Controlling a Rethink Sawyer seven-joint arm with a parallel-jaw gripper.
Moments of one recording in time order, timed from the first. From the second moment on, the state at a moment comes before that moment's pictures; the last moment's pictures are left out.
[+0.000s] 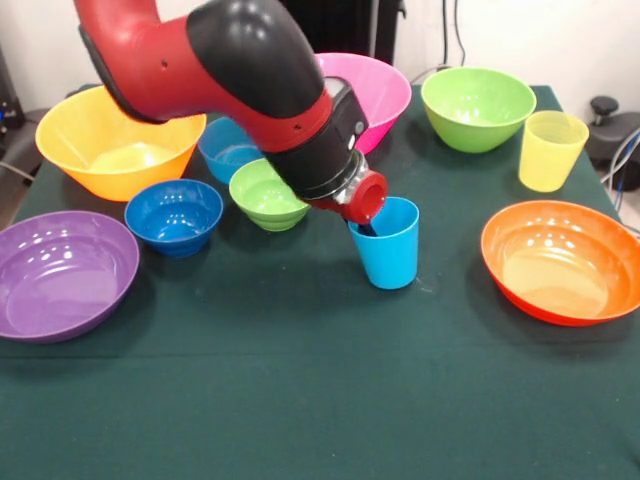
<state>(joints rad) -0.66 -0.28 0.47 1.51 -0.10 0.67 2.18</state>
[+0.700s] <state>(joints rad) -0.56 -0.24 0.44 1.31 -0.10 0.89 2.18</state>
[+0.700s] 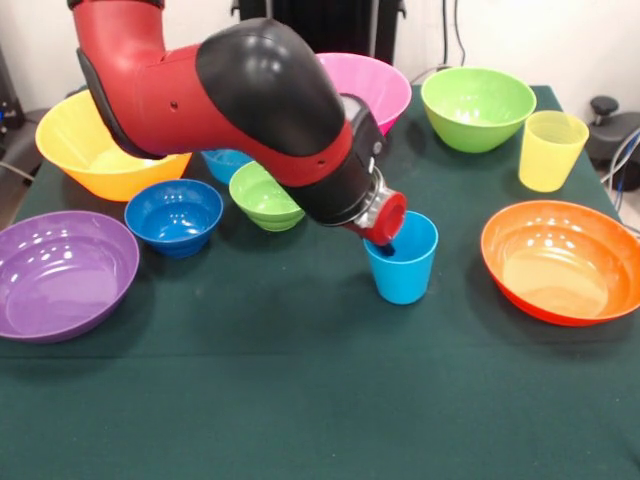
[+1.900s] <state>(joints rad) -0.36 -0.30 0.19 1.22 -0.20 0.92 2.18</state>
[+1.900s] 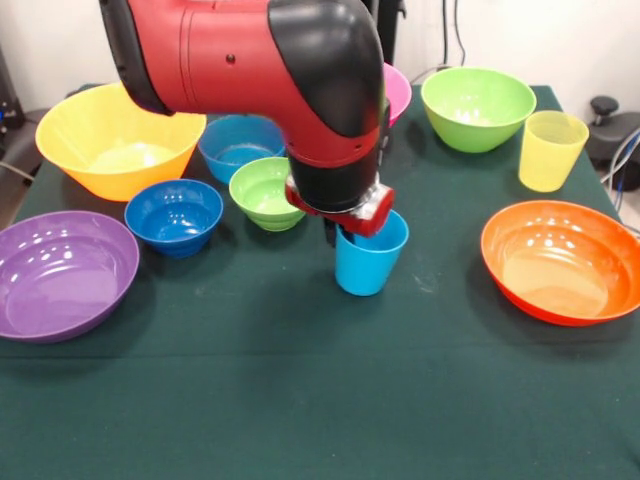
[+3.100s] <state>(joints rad) -0.37 -0.28 0.12 1.15 -0.19 0.91 2.18</state>
